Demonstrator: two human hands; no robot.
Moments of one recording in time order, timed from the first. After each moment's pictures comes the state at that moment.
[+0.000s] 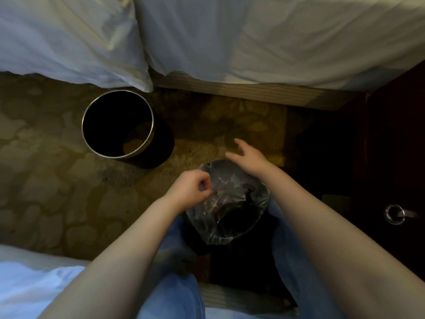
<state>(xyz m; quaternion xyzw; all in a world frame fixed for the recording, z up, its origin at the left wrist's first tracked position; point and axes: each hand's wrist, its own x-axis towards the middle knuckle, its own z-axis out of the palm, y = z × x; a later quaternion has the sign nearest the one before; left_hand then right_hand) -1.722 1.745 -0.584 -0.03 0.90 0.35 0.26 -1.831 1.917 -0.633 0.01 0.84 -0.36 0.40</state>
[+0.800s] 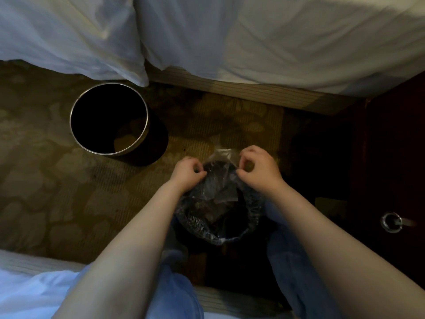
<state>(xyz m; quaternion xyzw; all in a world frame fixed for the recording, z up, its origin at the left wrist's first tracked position) -1.756 1.739 -0.657 -0.21 0.87 0.37 0.27 -1.806 1.941 -0.606 -0.13 0.92 -0.30 0.24</state>
